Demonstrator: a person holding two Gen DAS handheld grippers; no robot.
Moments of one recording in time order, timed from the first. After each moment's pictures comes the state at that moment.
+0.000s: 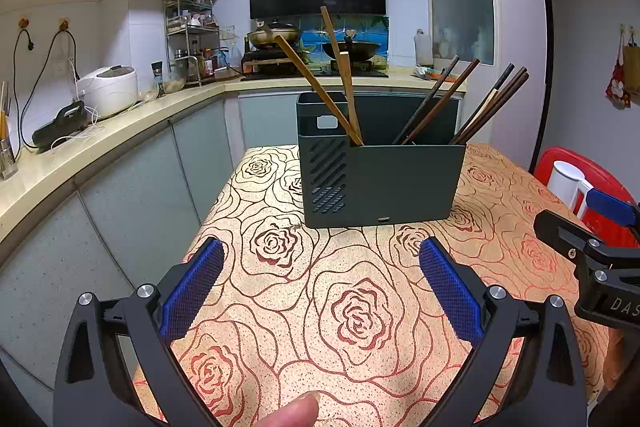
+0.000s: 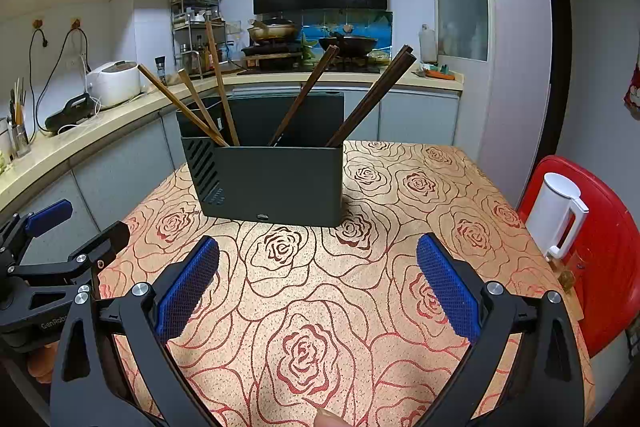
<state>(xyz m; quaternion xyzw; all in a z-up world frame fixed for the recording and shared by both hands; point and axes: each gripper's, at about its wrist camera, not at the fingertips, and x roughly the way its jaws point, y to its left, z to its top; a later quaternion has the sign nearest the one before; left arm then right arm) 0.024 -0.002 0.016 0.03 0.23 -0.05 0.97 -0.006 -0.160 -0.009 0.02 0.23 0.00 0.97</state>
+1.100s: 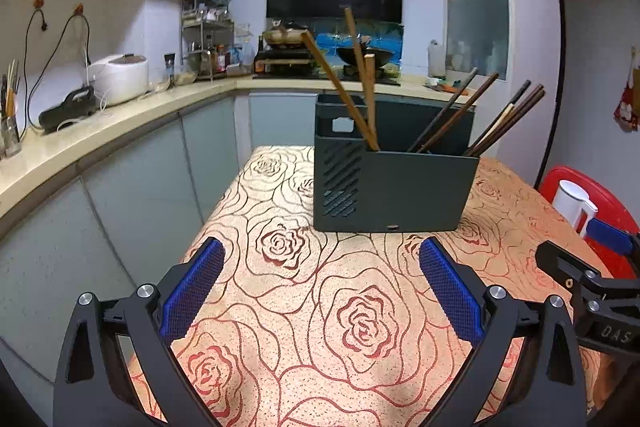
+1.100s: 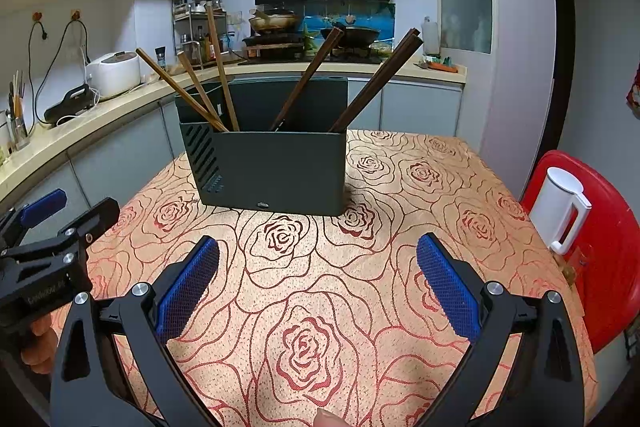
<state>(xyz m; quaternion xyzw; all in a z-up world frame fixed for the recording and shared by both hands) 0.026 0.011 0.008 -0.01 0.23 -0.04 0.97 -0.002 -0.159 -0.020 0.01 0.25 0.00 0.97</state>
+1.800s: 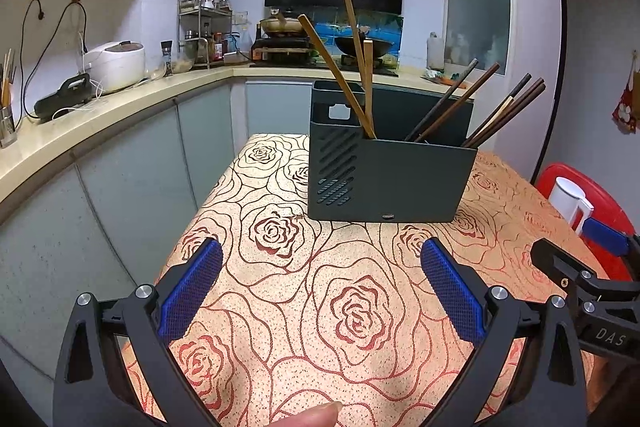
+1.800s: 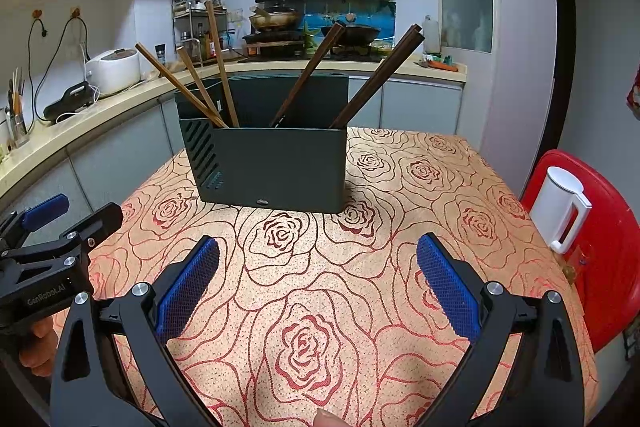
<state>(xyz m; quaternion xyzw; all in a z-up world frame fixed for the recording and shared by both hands) 0.029 0.010 0.006 -0.01 0.24 -0.05 0.97 0.001 -0.159 -0.019 0.01 0.25 0.00 0.97</state>
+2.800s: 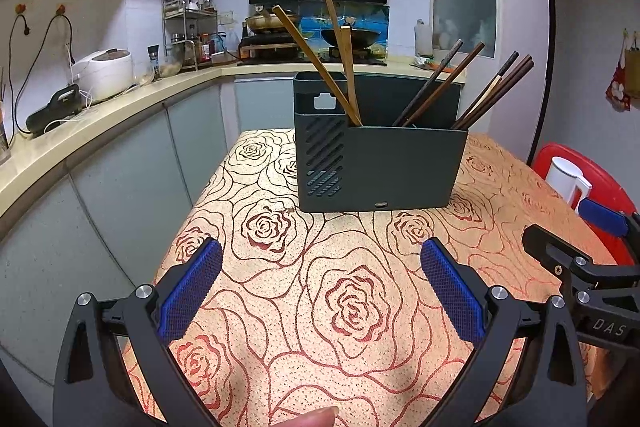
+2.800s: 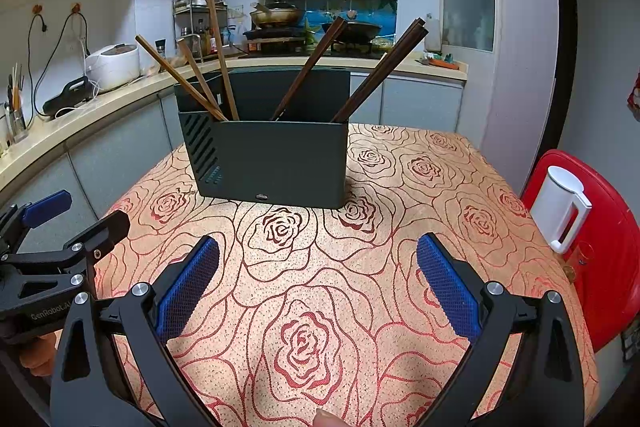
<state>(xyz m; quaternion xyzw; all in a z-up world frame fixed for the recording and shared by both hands) 0.031 0.000 0.002 0.02 0.25 -0.06 0.97 0.002 -0.160 -0.022 0.01 0.26 0.00 0.97</state>
